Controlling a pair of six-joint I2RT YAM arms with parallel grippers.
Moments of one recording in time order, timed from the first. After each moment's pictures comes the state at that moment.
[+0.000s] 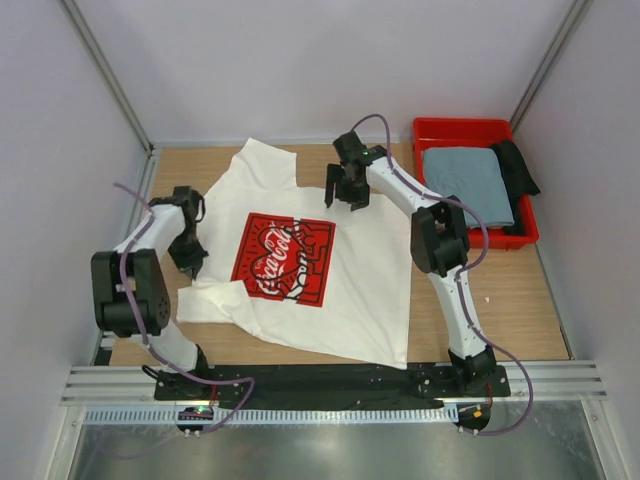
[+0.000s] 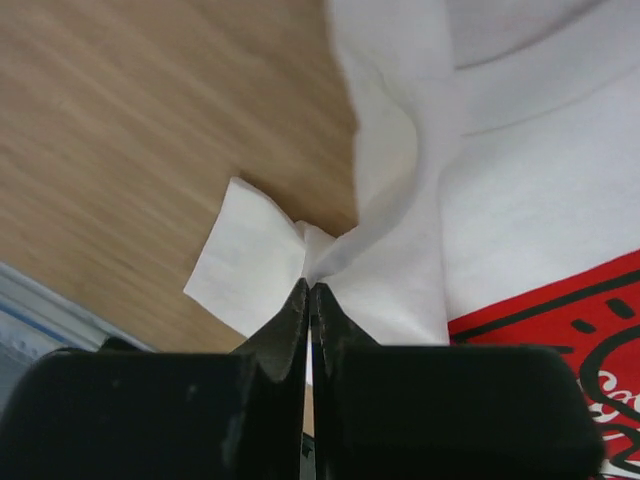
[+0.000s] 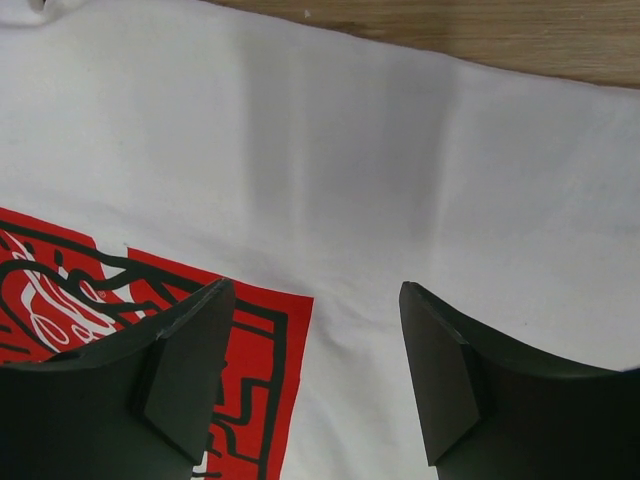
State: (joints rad) left arm 0.03 1.69 1.15 -0.99 -0.29 -0.55; right arm 0.48 2.36 2.13 -0.86 -0.01 0.51
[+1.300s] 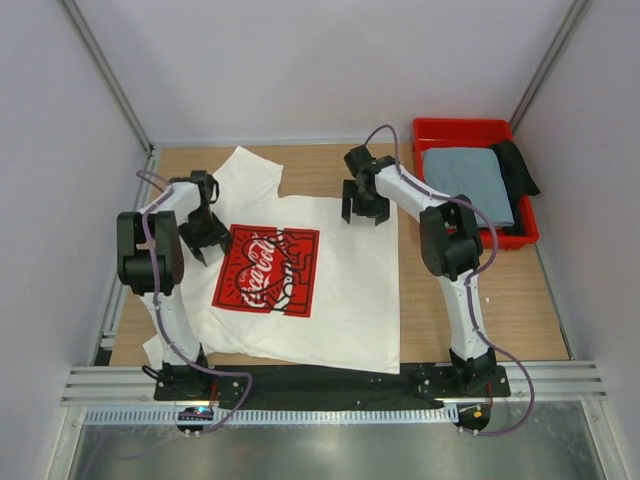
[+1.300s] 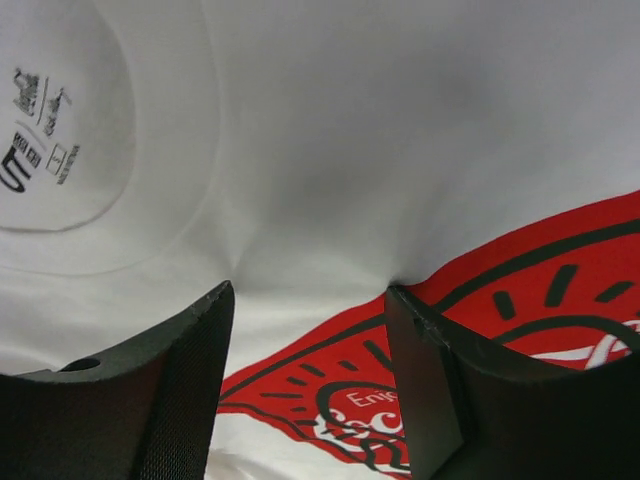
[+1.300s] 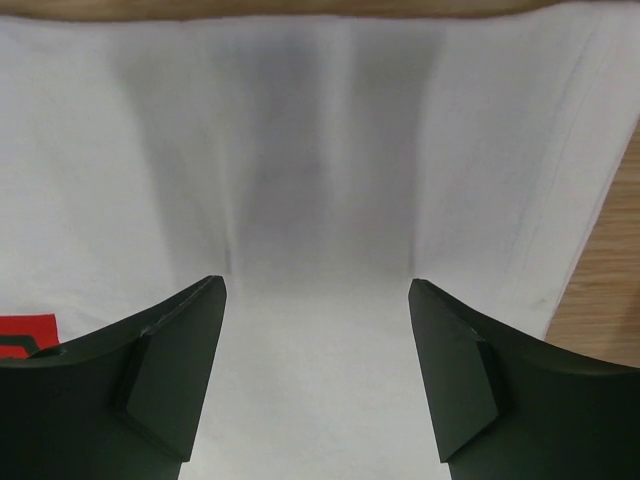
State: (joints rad) left arm 0.01 1.98 1.39 -0.97 -0.15 -0.66; right arm 0.45 2.26 1.88 -0.87 0.13 0.49
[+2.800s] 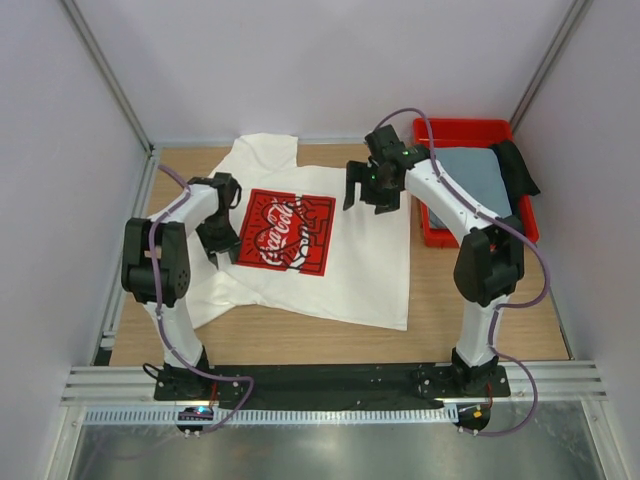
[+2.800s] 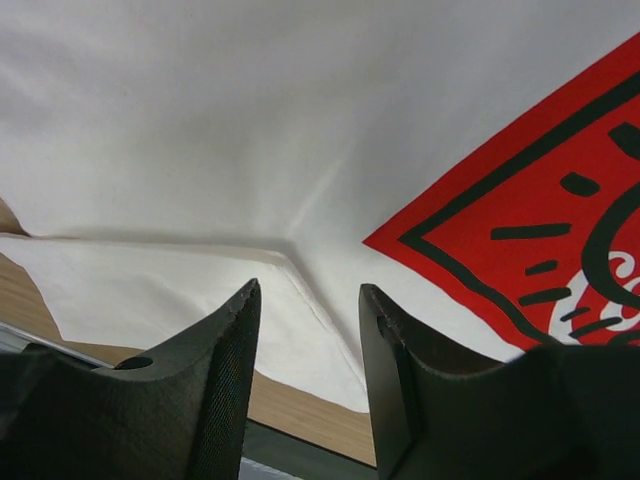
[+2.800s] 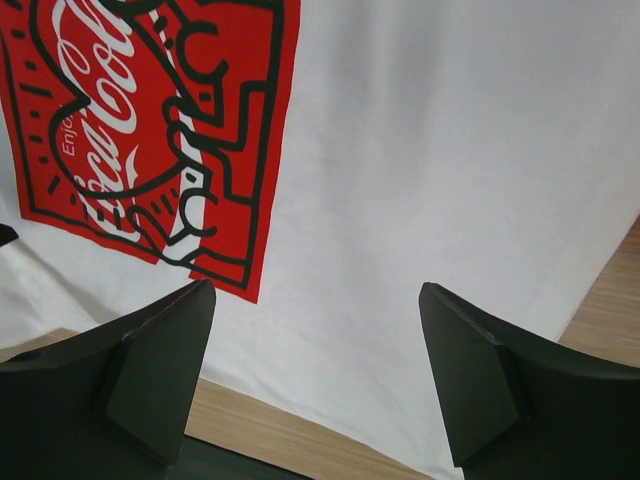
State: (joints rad) left arm -0.14 1.89 1.37 -1.06 -0.20 -0.66; right arm 0.42 1.92 1.79 -0.89 -0.09 0.46
